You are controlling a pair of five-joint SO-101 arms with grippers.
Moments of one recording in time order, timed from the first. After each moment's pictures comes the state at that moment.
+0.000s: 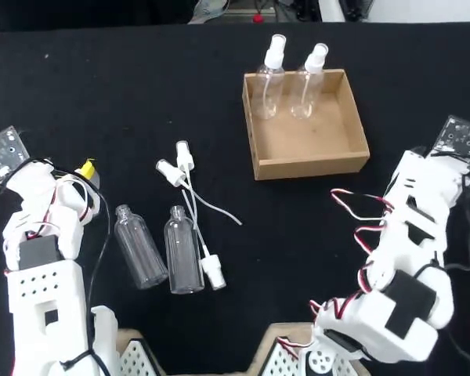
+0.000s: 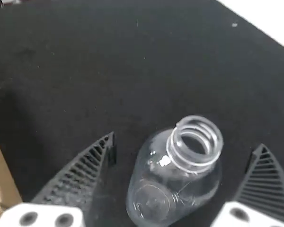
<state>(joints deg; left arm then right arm) -20.2 -59.4 64.1 40.7 15.8 35.7 -2.2 52.3 -13.4 7.1</state>
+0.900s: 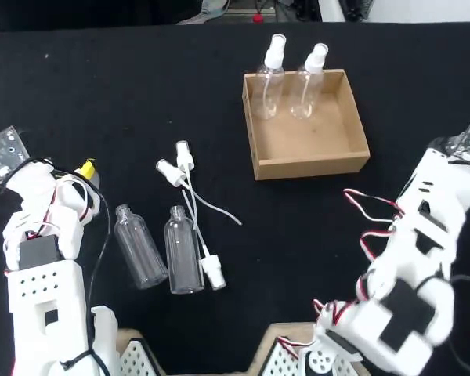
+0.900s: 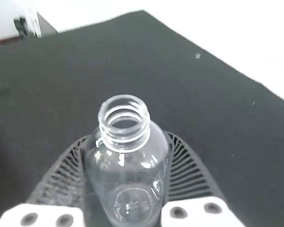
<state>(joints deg) -20.2 -59.4 64.1 40.7 15.8 39.7 -7.7 53.6 -18.5 7.1</state>
